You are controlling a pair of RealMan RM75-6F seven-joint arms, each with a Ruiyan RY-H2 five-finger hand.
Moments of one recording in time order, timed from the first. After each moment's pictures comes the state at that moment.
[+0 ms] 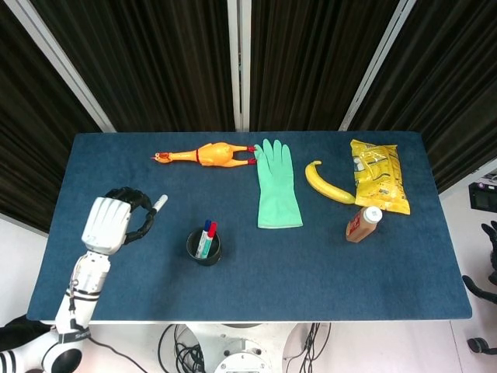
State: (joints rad) left arm -0.46 -1.30 -0.23 -1.83 1.38 1.34 0.34; right arm 0.00 -0.89 0.05 -1.64 -1.44 1.44 0.24
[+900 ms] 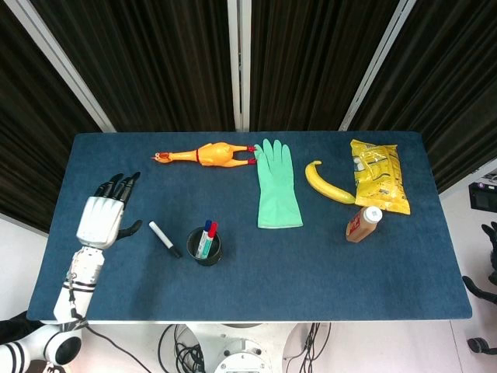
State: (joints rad) left arm -0.46 -1.34 -0.18 -1.64 1.35 1.35 0.35; right arm 0.00 -0.89 0.05 -1.64 -1.43 1.43 0.24
